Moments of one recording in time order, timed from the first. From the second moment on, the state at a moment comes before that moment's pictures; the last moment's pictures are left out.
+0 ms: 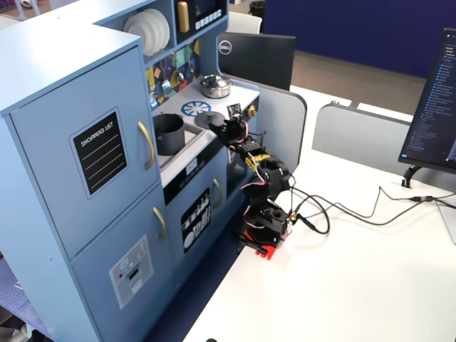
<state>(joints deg) 35.3 136.8 143.9 -8.3 -92.8</state>
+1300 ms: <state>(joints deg) 32.6 103.4 119.9 -17.8 -93.3</state>
